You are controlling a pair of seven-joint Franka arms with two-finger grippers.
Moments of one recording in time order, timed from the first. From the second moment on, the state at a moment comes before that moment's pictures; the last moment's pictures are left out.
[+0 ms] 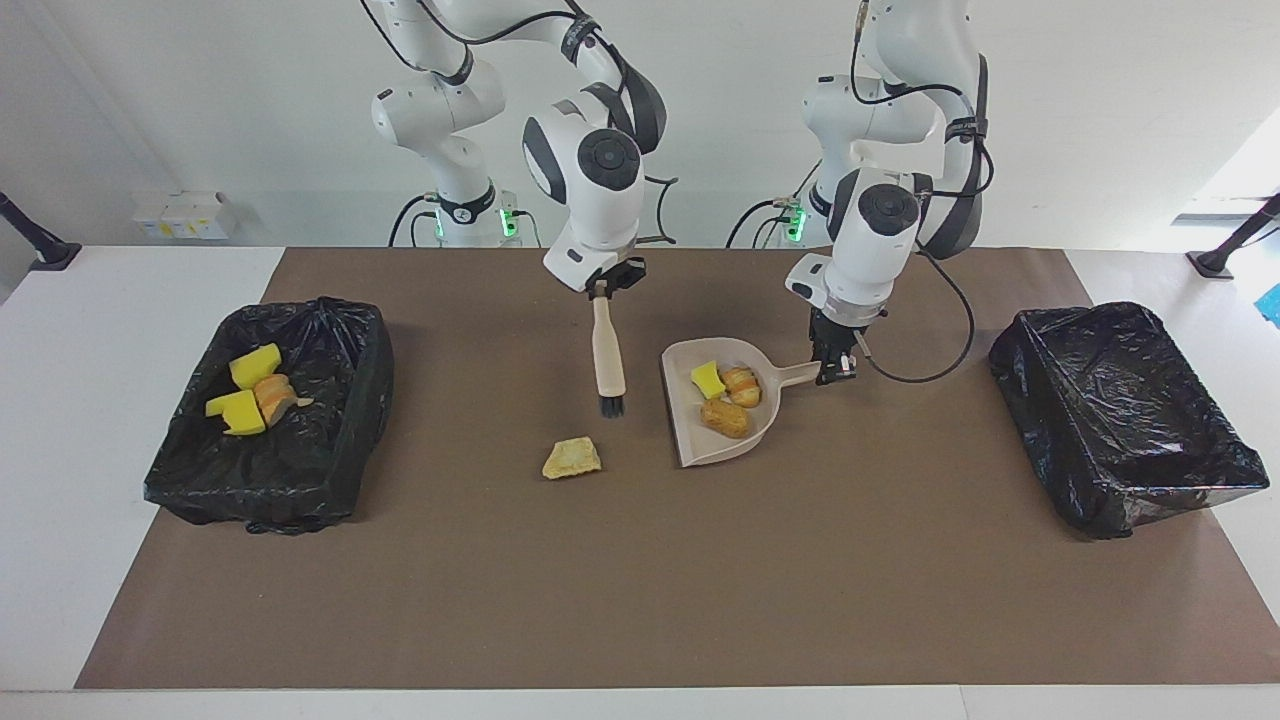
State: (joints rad) left arm -0.28 0.04 -0.08 -2.21 0.01 2.26 1.12; right arm 0.50 0.11 0.04 -1.93 0.01 1.74 0.39
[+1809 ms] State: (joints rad) left arm -0.33 0.12 -0.09 -2.12 0.06 2.21 0.93; right arm 0.53 0.39 0.06 -1.62 0.31 1.61 0.37
